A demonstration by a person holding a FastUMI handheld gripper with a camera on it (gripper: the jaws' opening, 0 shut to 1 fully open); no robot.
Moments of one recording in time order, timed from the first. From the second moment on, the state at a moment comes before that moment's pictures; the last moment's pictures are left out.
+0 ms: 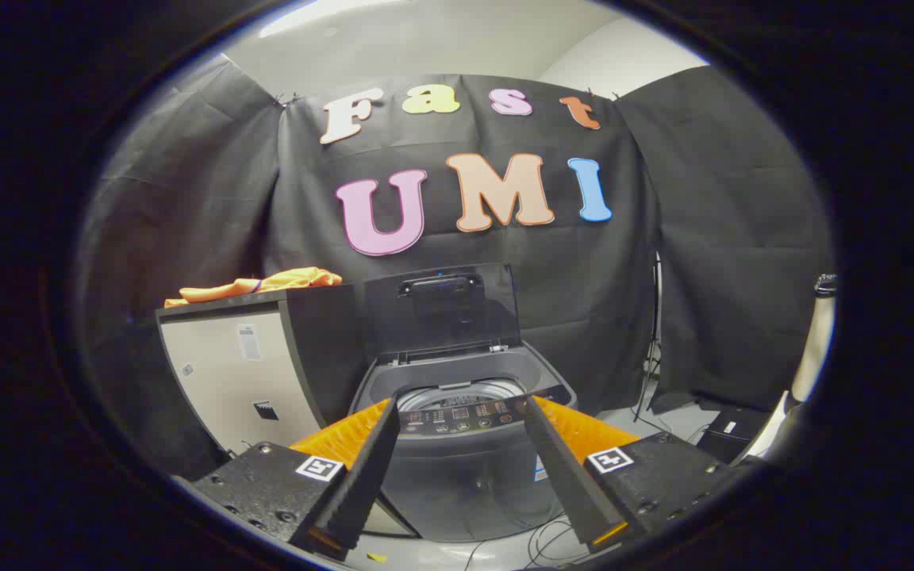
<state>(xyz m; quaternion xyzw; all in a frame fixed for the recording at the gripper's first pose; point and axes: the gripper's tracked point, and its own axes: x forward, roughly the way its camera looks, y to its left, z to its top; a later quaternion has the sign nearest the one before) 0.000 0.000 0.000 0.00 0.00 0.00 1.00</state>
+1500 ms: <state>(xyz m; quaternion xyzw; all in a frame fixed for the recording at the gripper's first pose) 0.094 0.230 0.142 0.01 0.01 0.10 1.00</state>
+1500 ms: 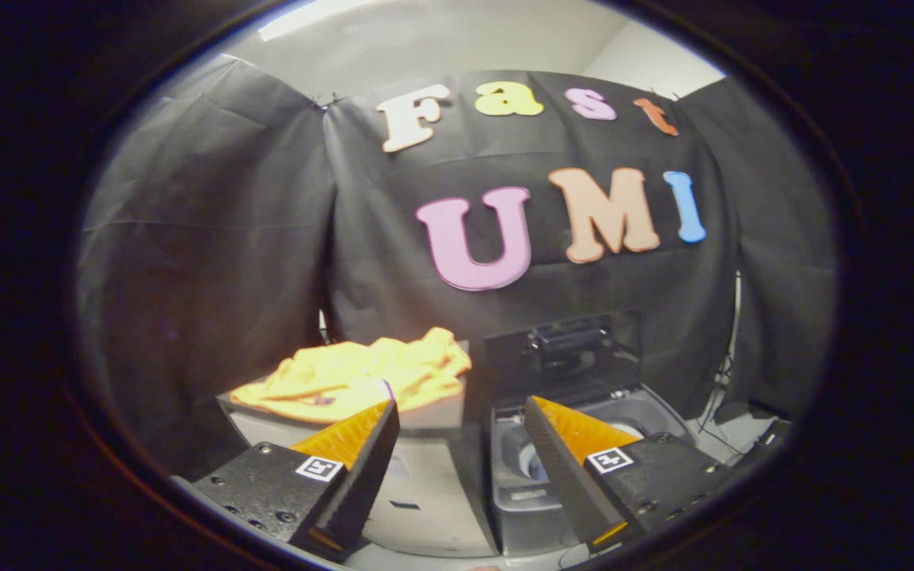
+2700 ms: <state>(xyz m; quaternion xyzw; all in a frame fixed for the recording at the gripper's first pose) 0.283 0.393 0.057 -0.08 0.28 0.08 0.95</state>
